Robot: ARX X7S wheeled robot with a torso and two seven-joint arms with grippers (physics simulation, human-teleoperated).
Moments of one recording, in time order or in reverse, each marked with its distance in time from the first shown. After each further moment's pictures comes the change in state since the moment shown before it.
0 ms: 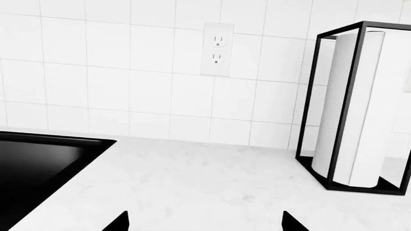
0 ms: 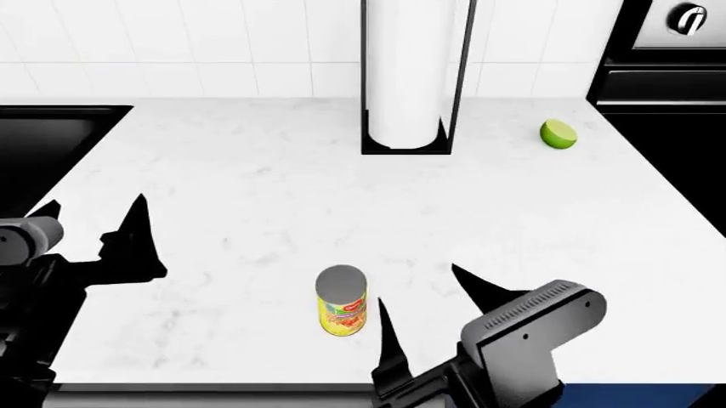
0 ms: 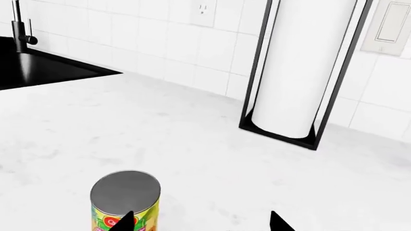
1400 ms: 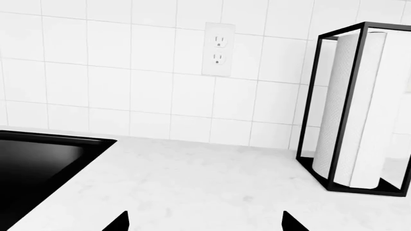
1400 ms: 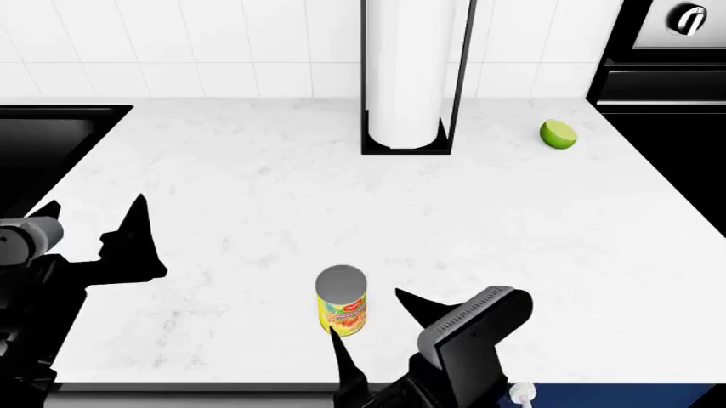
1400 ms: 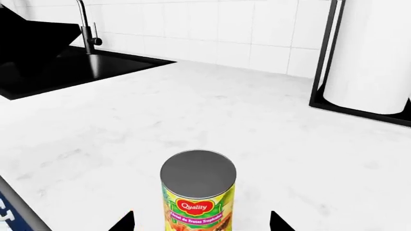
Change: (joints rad) left arm 0.007 -0.010 0.009 -0.012 -0.017 0.023 -0.018; right arm 0.012 -0.039 -0.125 0.184 0.035 -0.164 -0.142
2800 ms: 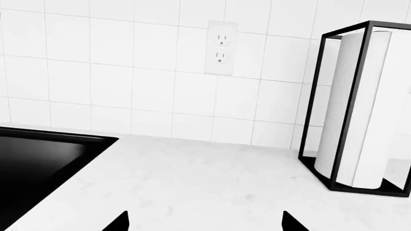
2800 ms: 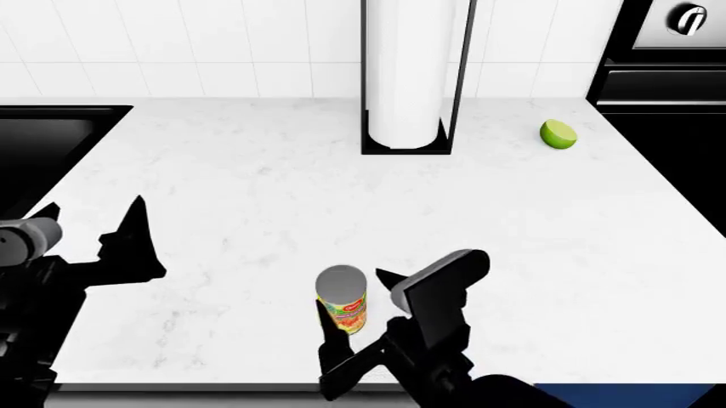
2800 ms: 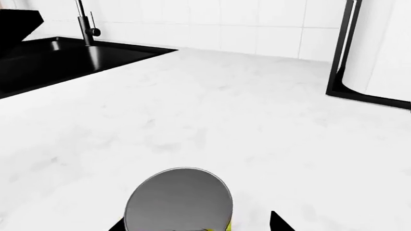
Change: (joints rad) left arm 0.010 -0.010 0.005 -0.015 -0.016 0.021 -0.016; right arm 0.165 -0.101 -0.031 0.234 0.042 0.022 -0.061
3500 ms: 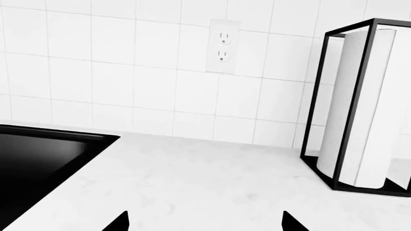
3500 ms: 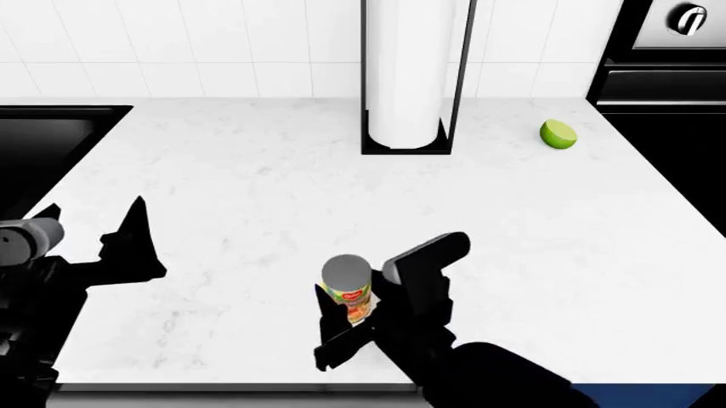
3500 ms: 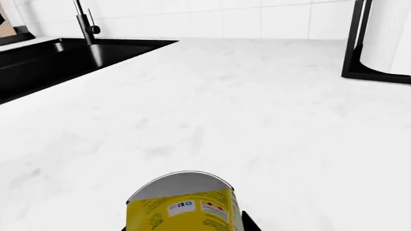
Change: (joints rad) left arm 0.002 -0.004 0.011 -0.017 0.001 0.017 -0.007; right arm 0.086 -0.069 0.000 0.206 0.035 -0.030 -0.079
